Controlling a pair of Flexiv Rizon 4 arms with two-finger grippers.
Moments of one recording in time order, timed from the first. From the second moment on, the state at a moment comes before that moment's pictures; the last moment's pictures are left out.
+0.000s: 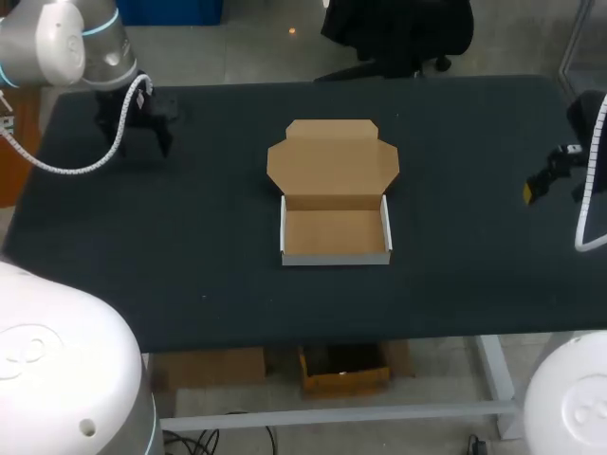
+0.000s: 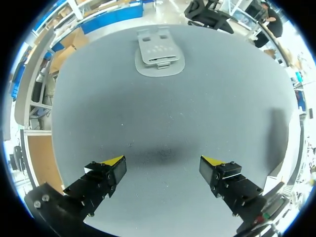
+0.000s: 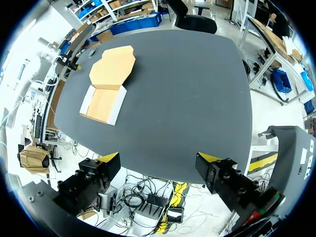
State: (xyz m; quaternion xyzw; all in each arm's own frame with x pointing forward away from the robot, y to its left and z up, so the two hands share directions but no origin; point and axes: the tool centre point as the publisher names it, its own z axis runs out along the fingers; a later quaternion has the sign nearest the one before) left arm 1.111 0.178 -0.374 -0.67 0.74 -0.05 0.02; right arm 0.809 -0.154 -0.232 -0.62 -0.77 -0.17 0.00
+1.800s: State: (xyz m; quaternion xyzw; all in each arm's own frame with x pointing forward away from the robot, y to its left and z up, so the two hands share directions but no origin) left arm 1.172 0.206 -0.388 -0.71 0.70 -0.05 0.04; right arm 0.810 -0.154 -0.231 -0.62 -0.77 -0.17 0.01
